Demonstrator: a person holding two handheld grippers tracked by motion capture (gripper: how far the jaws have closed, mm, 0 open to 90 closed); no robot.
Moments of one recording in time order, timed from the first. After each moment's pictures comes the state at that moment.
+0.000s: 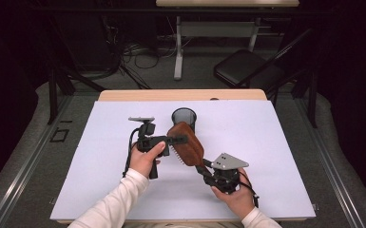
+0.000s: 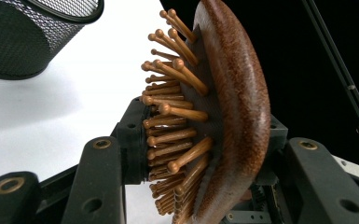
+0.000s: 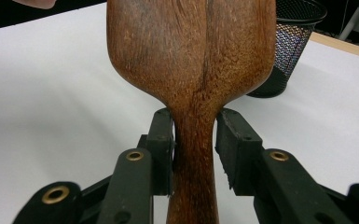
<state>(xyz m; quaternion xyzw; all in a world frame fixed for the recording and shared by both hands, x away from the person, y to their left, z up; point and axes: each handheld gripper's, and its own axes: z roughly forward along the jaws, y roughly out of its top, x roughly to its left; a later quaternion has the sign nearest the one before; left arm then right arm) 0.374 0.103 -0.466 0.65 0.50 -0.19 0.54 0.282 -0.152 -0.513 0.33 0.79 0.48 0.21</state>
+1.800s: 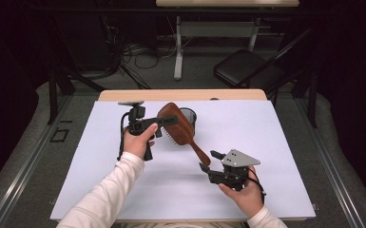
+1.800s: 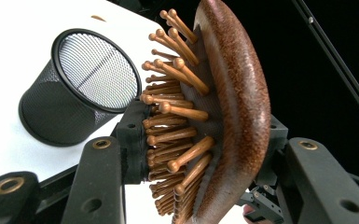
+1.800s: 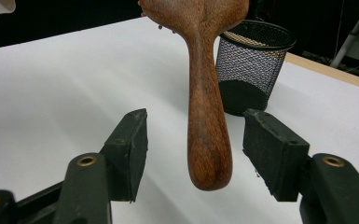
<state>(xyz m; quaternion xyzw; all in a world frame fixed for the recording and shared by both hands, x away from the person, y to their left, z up) 0.408 0.124 -0.438 0.63 0.53 -0.12 0.56 0.290 -0.176 -0.508 0.31 0.77 0.51 0.22</state>
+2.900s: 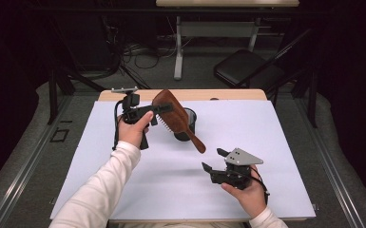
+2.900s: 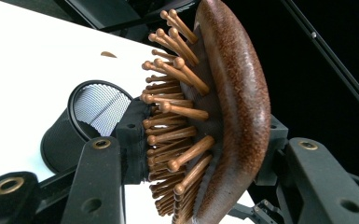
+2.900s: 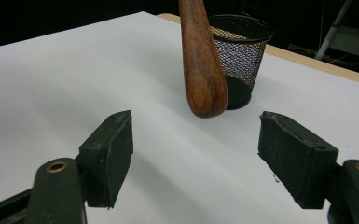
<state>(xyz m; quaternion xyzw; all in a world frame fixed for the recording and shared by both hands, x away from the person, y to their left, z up) 0.420 0.133 -0.405 0.63 0.53 -0.08 0.57 0.292 -0.182 -0.508 0.34 0.76 0.50 0.23</state>
